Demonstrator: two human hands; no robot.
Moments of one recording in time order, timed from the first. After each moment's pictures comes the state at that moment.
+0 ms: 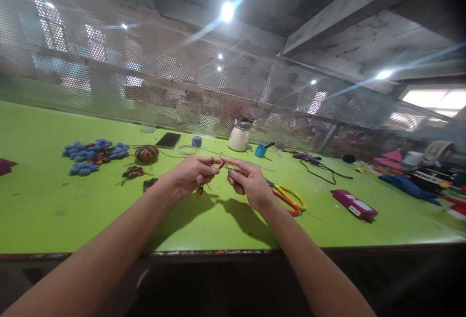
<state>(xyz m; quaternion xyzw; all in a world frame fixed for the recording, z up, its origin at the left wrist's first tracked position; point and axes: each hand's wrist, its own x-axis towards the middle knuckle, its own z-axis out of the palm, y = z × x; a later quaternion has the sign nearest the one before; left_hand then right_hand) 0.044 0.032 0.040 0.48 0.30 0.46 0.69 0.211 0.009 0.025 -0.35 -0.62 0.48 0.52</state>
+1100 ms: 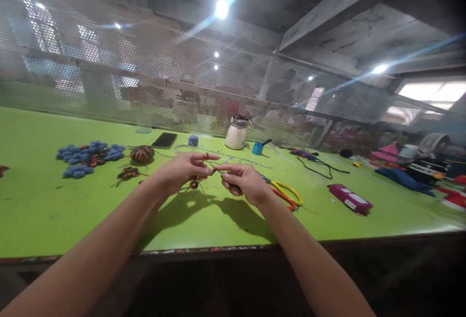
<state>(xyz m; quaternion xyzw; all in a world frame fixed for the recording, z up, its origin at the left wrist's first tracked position) 0.028 0.034 0.041 0.63 0.32 0.41 0.58 0.219 0.011 0.025 -0.36 -0.62 0.54 0.45</state>
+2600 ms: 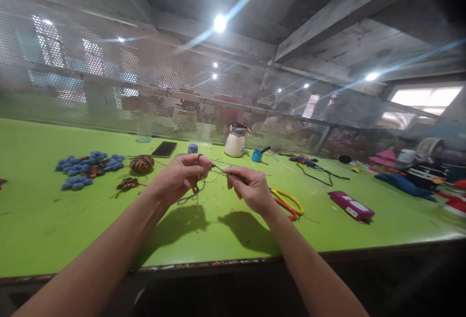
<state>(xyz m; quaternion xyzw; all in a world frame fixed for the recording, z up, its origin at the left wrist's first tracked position) 0.030 0.027 0.048 0.52 0.20 0.53 0.63 0.226 0.006 0.027 -0.33 -0.75 0.21 0.53</state>
